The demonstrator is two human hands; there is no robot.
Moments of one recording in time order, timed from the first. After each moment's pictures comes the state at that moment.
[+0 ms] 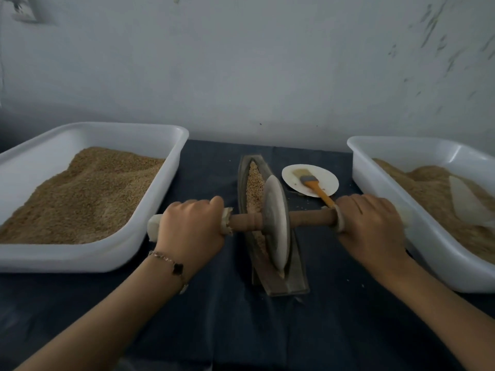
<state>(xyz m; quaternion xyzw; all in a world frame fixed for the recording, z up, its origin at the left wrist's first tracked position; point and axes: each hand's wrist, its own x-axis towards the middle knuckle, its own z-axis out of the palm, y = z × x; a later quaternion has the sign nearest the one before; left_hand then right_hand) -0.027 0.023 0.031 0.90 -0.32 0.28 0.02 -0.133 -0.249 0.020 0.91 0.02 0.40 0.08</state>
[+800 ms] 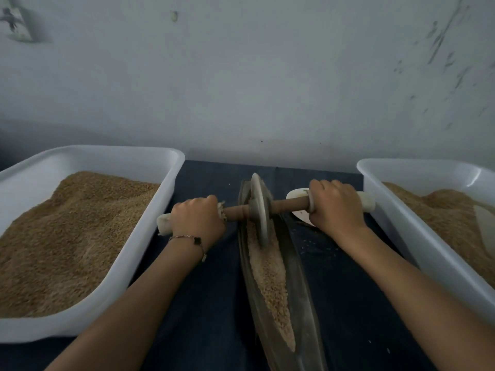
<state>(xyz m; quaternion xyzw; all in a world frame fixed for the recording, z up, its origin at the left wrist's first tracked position) 0.085 -0.029 0.025 0.96 -0.20 0.15 0.08 0.001 -0.269 0.035 0.94 -0.08 0.30 0.11</state>
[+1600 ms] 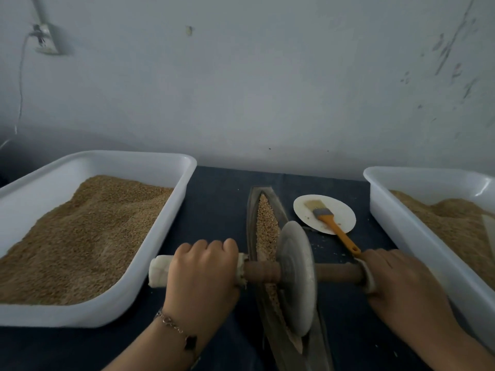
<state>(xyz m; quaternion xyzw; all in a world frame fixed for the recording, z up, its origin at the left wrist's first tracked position) -0.031 0.012 0.039 0.90 -0.34 0.27 0.06 -0.136 -0.255 0.019 0.96 -0.05 0.27 0.05</state>
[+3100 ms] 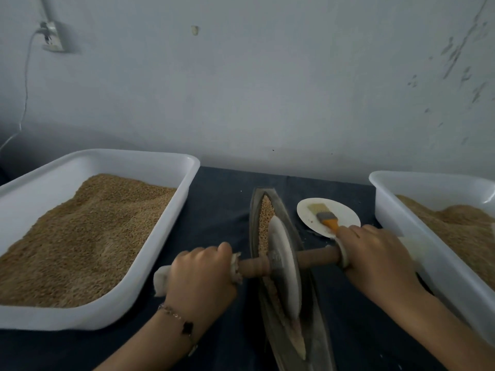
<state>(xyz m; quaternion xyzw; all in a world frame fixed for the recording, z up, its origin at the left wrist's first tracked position) -0.007 0.011 0.022 0.96 -0.24 0.13 0.01 -0.085 -0.243 0.040 0.96 -0.02 0.27 0.09</state>
